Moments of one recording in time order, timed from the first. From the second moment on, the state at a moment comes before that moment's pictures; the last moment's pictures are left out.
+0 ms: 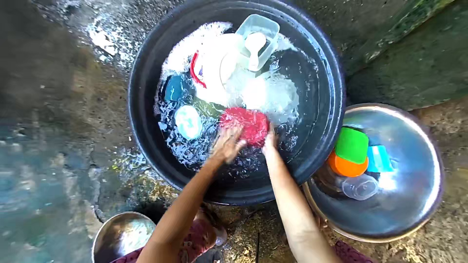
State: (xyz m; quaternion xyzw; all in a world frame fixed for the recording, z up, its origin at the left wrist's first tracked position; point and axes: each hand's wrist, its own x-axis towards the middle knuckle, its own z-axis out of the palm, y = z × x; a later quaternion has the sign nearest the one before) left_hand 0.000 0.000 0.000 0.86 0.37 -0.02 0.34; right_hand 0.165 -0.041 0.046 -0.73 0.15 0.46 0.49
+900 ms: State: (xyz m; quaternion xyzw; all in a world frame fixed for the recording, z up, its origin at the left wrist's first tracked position) left_hand 0.041 -0.009 0.002 0.88 0.30 0.18 0.32; right_hand 0.162 -0.062 0.043 -0.52 0.10 0.47 0.71
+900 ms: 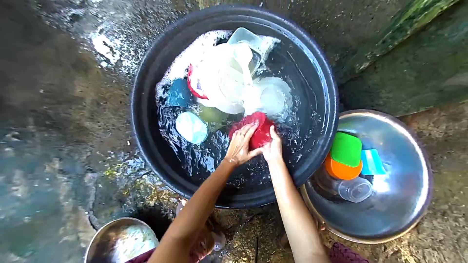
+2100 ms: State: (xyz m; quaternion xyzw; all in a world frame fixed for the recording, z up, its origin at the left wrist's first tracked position) left_hand 0.022 0.106 0.193 0.94 0.24 0.10 0.21; right_hand 0.381 -0.266 0.162 -0.97 -0.20 0.05 0.11
